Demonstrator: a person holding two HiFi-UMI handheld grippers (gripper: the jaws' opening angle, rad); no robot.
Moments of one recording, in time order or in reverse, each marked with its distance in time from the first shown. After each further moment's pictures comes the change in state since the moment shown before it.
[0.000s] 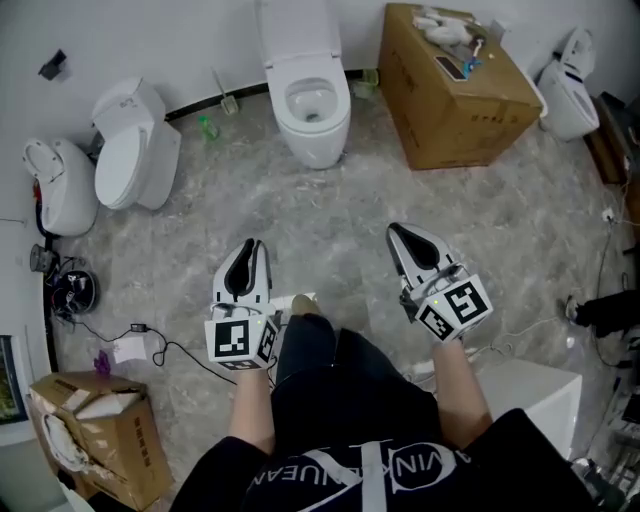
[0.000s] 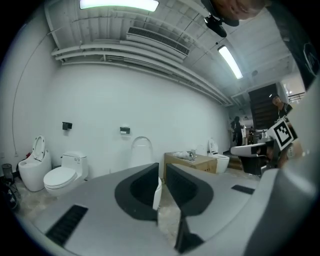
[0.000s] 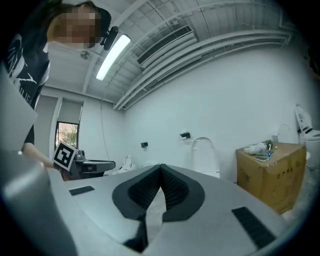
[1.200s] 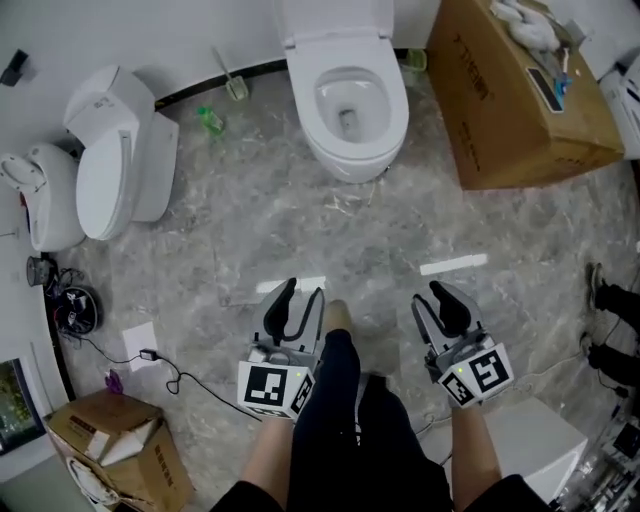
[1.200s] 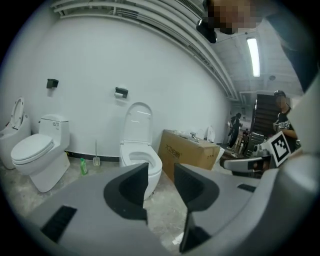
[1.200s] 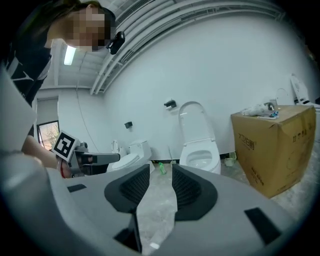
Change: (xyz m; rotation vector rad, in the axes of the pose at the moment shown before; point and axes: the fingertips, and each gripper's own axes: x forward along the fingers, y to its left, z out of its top) left arm 0.240 0.092 -0.143 -0.160 0.255 -0.135; right arm 0.203 -0.127 -0.163 0.176 0.254 -0.079
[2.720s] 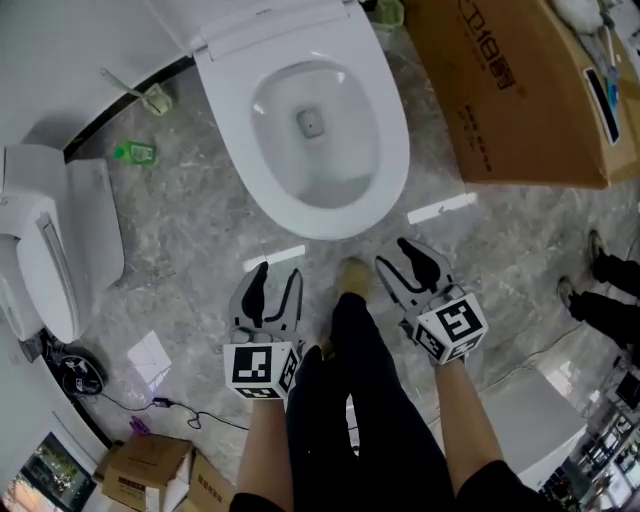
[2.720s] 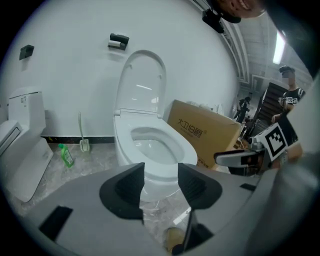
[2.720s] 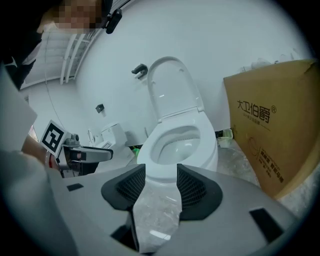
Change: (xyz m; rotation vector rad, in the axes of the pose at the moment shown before) left arm 0.328 0.153 -0.080 -0.010 0.287 -0.037; right arm 0.293 -0.230 -0.075 0.121 0.217 -0.097
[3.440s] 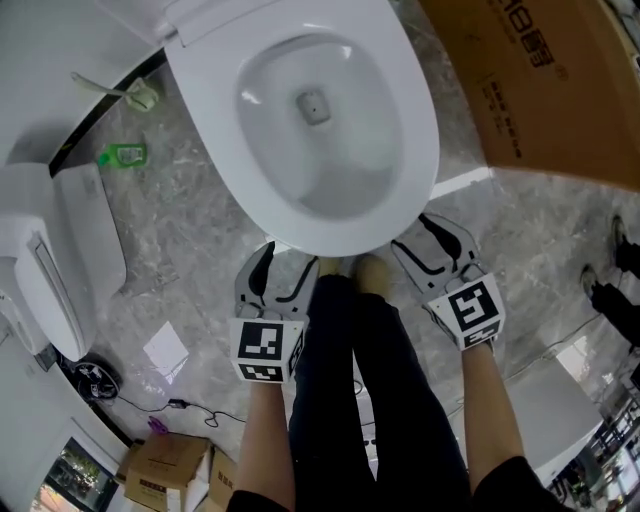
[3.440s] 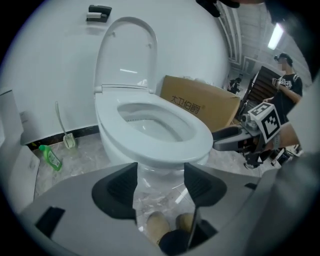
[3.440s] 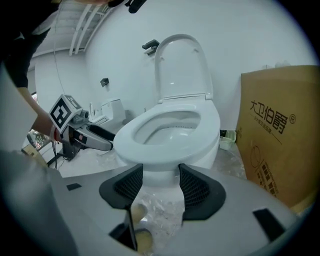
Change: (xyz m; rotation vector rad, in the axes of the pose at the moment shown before) left arm 0.093 0.024 -0.056 0.138 0.214 -0.110; right arm 0.066 -0.057 -0.038 -0.217 0.152 -0.019
